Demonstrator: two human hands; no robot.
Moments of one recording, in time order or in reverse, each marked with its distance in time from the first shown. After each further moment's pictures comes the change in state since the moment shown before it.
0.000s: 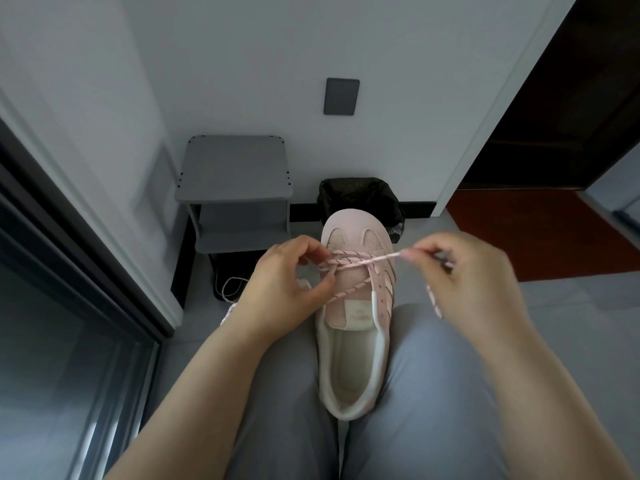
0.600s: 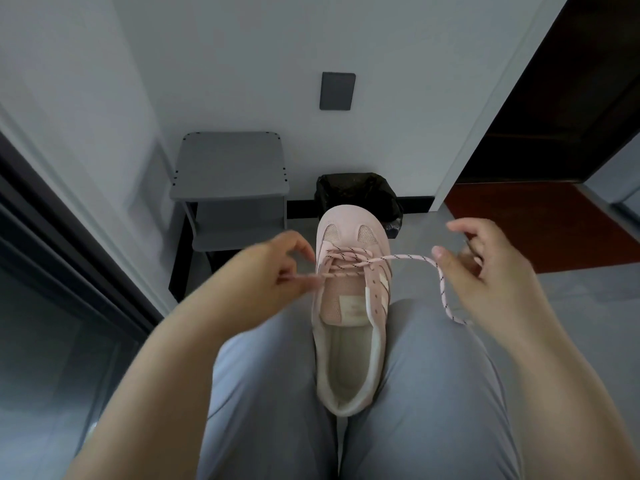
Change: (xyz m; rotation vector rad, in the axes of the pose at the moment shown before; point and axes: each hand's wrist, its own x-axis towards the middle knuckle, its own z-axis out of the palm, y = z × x) left_hand 0.003 0.016 -0.040 0.157 -0.358 -0.021; right_hand -0.007 0.022 -0.017 0.067 -0.053 0.161
